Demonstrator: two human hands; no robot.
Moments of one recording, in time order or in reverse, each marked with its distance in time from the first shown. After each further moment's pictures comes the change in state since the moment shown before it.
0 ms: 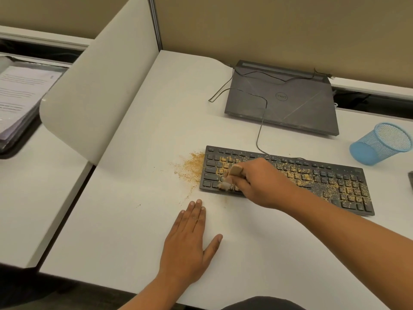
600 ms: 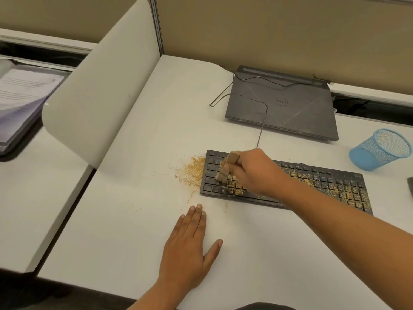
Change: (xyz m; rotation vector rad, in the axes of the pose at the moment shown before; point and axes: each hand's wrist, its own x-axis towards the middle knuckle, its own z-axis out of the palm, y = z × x) left_hand -0.001 -0.001 0.002 -0.003 0.001 0.001; right_hand 0.025 -0.008 -0.015 0.117 0.026 0.062
